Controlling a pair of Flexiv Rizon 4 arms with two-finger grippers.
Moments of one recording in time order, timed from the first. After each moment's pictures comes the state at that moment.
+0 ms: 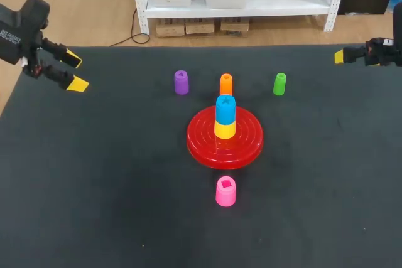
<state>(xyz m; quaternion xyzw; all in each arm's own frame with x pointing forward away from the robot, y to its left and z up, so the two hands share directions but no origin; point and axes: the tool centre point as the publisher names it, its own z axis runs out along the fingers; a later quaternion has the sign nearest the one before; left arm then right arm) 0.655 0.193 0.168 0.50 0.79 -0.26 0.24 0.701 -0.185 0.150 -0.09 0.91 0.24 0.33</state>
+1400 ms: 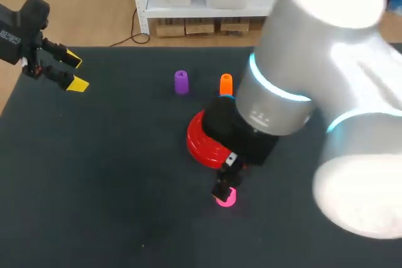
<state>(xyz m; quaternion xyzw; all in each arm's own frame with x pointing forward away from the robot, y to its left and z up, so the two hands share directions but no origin) 0.655 0.193 0.168 0.50 0.79 -0.26 0.25 0.461 0.066 0.096 -0.48 0.87 0.08 0.07</state>
